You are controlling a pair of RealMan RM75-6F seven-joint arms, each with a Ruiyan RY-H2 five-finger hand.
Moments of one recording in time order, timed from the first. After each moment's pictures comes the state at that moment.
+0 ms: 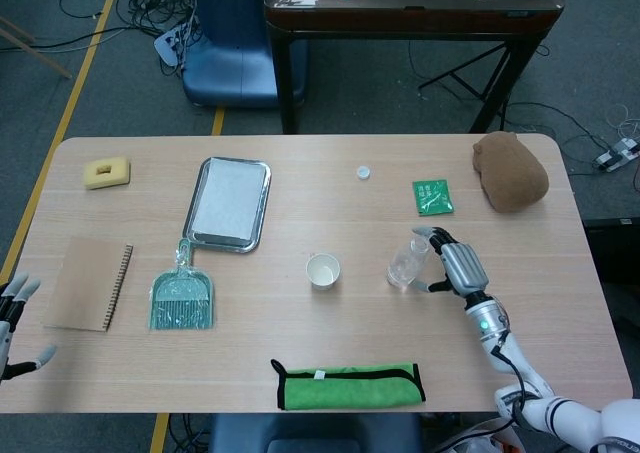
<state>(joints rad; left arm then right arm) -0.06 -1.04 -0.03 -1.57 1.45 1.44 -0.06 0.51 -1.65 0.11 -1.02 -1.42 1.11 0.43</state>
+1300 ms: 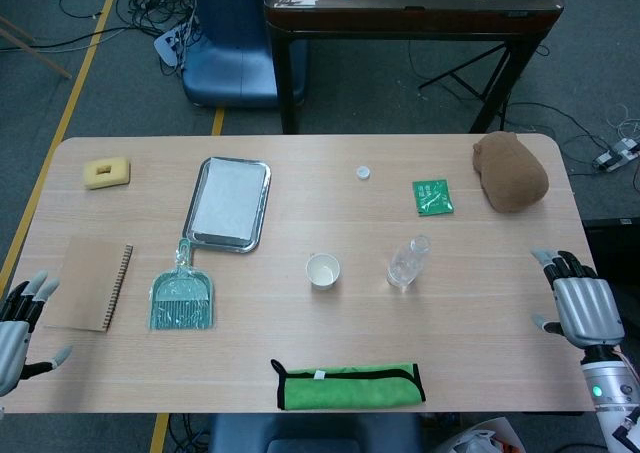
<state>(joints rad) -0.07 -1.05 -0.02 -1.63 1.49 1.46 0.02 0.21 -1.03 0.00 -1.79 -1.29 1.38 -0.30</state>
